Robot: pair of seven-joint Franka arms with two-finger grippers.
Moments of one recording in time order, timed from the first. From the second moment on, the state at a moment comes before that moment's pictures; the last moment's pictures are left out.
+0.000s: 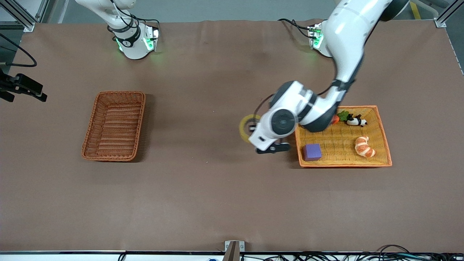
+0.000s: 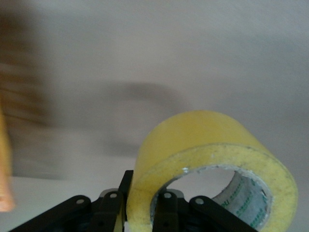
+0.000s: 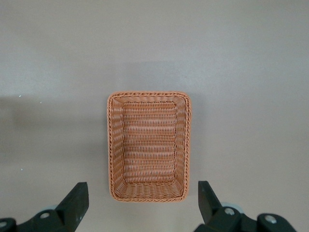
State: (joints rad) left arm -0.43 0.74 -0.31 -1.37 -0.05 1.88 -0.76; right arm -0.11 0.01 0.03 -1.53 0.01 1.54 -0.06
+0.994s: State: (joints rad) left arm -0.61 0.98 -0.29 -1.18 -0.05 2.16 -0.77; right arm -0.11 0.01 0.03 -1.53 0.01 1.54 -0.06
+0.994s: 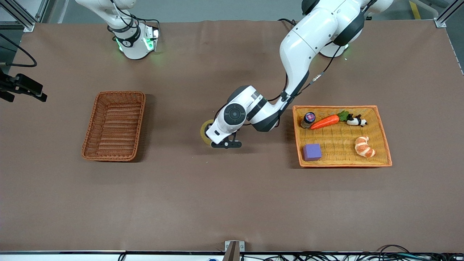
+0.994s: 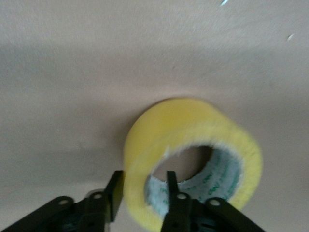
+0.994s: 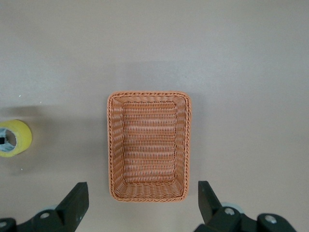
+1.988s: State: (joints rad) left arm -0.18 0.54 -0.29 -1.23 -0.04 1.80 -0.60; right arm 0.03 0.11 0.27 -1.77 0.02 1.83 0.19
